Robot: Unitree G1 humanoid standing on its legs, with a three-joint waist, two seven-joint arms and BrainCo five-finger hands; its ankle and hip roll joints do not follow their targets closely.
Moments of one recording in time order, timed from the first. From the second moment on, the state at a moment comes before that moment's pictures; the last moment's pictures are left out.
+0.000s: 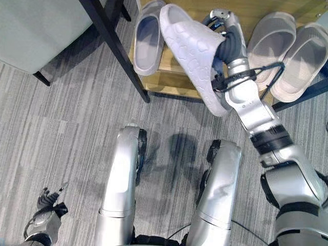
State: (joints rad) left arm -0.08 0.43 0.02 1.13 -0.66 -0.27 0.27; right arm -1.03 -0.75 0.45 0.43 0.12 -0.18 -0.36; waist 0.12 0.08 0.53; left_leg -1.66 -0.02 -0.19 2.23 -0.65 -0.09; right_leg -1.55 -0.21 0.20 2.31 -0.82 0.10
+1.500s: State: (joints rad) left arm -0.05 0.43 -0.32 1.15 -0.50 -0.22 0.23; right arm -1.51 -0.41 0.54 1.34 0.19 0.02 -0.53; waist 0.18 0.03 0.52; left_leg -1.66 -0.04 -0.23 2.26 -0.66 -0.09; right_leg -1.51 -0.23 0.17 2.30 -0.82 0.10
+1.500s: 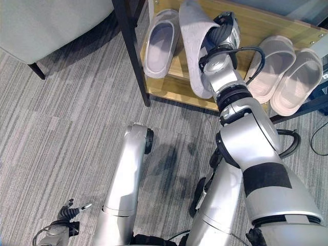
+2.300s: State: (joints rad) left arm -0.04 0.40 -0.39 1.20 -0.48 -0.23 0.24; right arm -1.51 -0.45 0.54 1.37 0.22 0.01 -0.55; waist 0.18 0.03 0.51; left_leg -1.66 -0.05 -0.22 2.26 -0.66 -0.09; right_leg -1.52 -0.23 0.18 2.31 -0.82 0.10
